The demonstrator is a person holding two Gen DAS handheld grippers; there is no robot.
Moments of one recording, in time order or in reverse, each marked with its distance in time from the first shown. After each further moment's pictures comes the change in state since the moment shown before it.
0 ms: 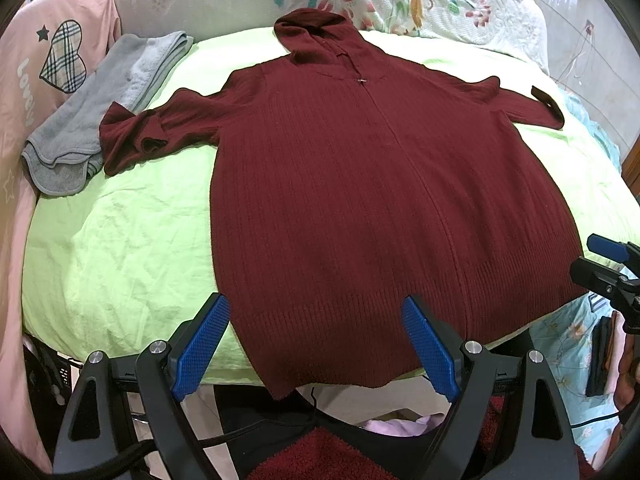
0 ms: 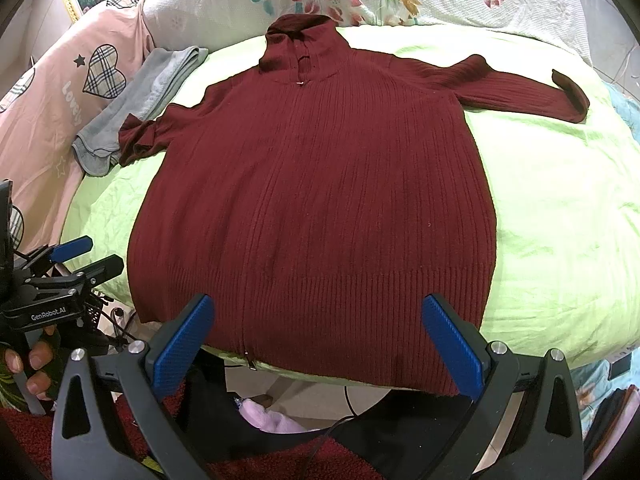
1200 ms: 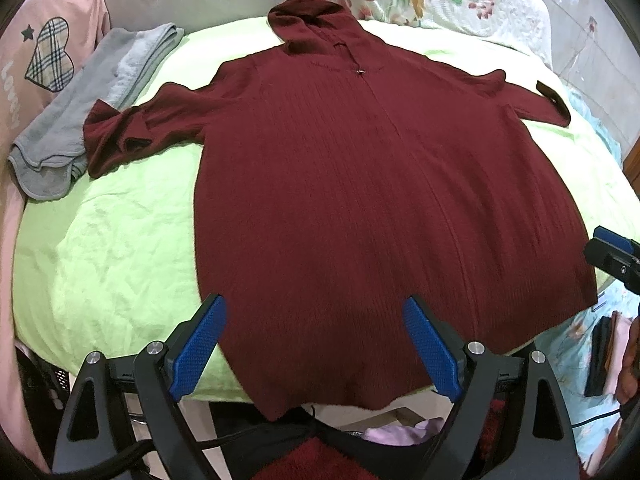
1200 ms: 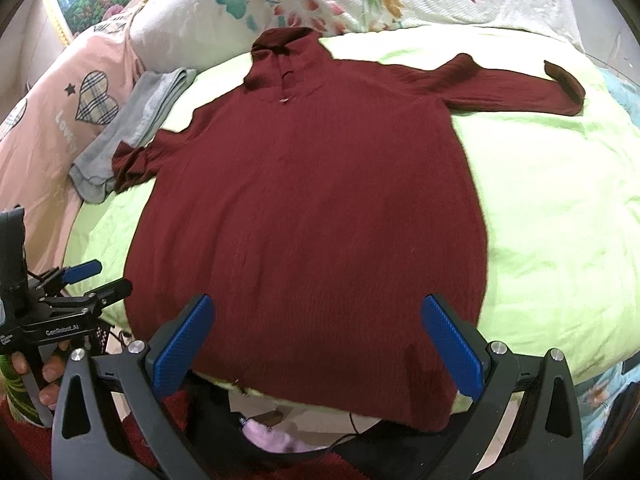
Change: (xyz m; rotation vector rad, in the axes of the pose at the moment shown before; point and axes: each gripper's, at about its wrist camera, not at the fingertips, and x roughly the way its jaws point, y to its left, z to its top) left arm 0.029 -0.002 0.017 0.008 0.037 -0.005; right arm 0.004 -0.027 0.012 0.042 -0.119 0.005
